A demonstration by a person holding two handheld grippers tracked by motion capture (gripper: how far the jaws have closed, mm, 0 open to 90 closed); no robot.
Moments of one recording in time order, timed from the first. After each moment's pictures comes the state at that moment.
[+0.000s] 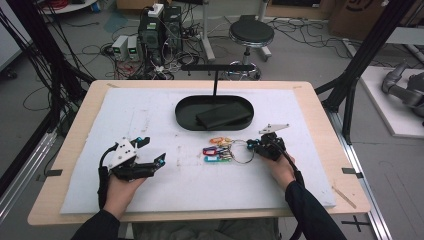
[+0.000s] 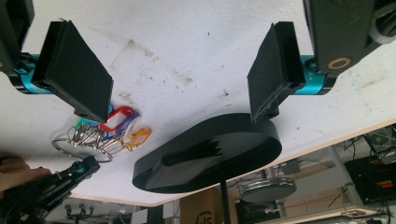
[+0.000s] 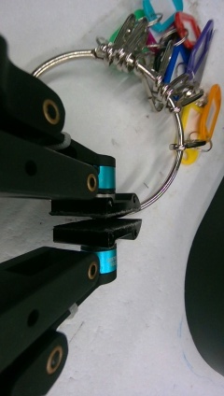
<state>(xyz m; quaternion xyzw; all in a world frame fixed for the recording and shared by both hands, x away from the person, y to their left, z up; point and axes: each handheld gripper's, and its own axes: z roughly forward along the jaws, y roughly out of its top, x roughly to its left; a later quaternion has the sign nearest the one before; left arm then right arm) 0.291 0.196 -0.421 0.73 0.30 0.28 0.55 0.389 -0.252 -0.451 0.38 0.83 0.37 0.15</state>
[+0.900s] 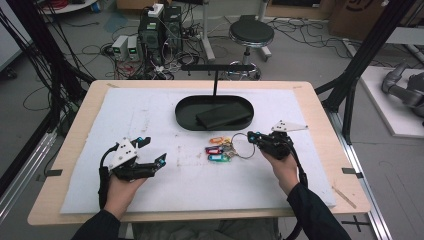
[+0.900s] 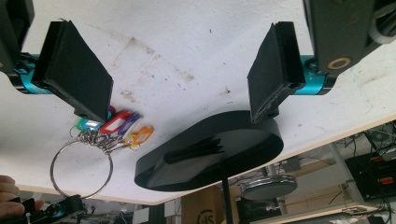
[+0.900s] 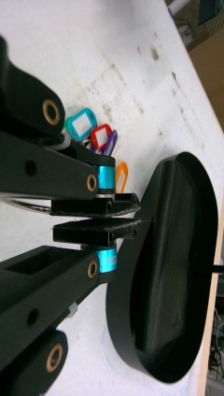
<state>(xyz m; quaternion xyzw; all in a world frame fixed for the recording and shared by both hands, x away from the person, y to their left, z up) 0.291 0.193 -0.421 0.73 0.29 0.28 0.55 0.365 -0.260 -0.417 0.36 0.76 0.52 0.13</state>
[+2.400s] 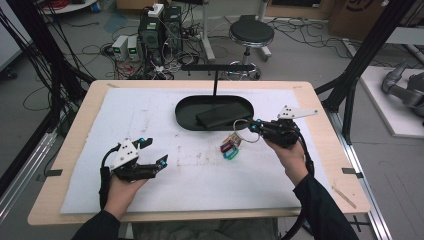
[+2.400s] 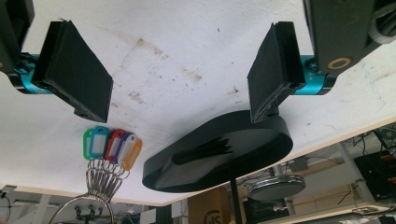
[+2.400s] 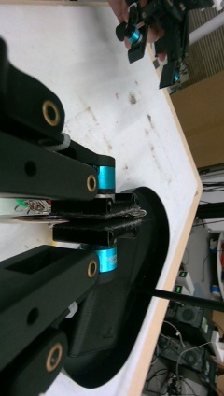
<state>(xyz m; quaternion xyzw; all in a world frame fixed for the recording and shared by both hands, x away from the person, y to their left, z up) 0.290 0.191 -0.421 0.74 0.28 0.27 0.55 0.366 -0.261 -0.357 0.29 0.77 0.55 0.13</state>
